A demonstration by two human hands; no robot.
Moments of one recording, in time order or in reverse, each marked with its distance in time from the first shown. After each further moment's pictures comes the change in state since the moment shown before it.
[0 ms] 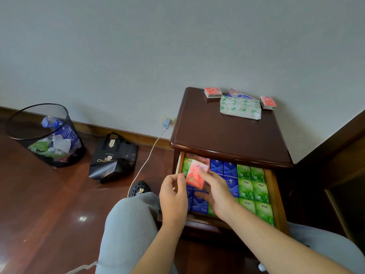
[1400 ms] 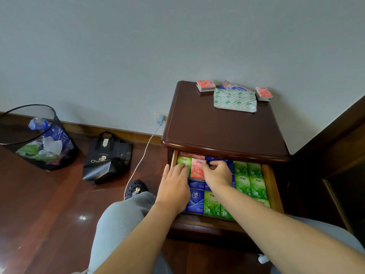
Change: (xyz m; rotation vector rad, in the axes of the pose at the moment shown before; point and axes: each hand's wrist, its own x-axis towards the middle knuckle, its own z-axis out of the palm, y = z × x) left_hand 0.052 0.001 0.014 1.198 -0.546 0.528; right_hand 0.054 -0.015 -0.013 -0.701 0.586 -0.142
